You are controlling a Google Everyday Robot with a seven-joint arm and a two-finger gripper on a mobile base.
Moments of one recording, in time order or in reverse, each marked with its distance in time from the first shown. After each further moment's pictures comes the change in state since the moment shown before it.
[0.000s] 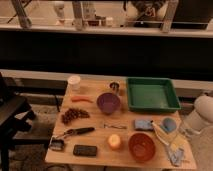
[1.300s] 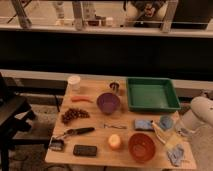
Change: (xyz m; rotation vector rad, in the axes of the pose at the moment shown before) arm -0.017 -0.009 0.018 -0.037 -0.048 -0.024
